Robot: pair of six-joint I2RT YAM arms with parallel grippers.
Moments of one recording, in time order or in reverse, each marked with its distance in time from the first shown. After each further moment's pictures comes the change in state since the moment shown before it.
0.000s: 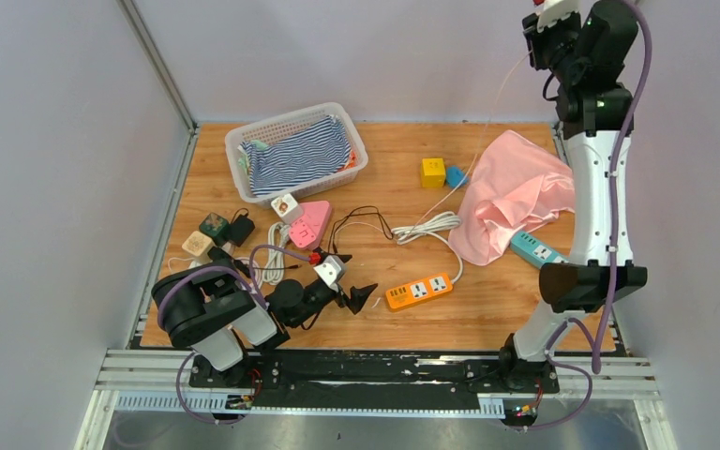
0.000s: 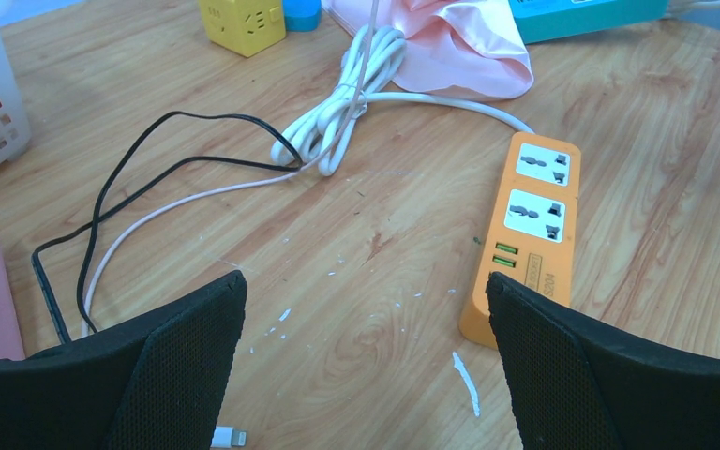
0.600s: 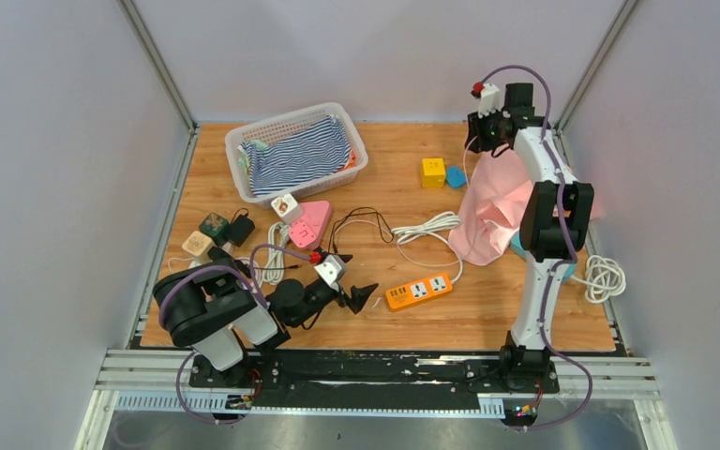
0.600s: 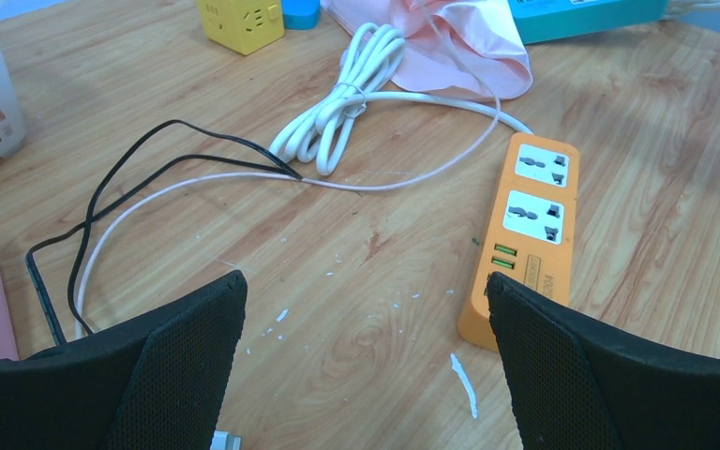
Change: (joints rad) left arm 0.000 0.006 0.004 0.000 0.000 -0.010; right arm -0.059 0.447 -0.296 0.006 -0.211 0.152
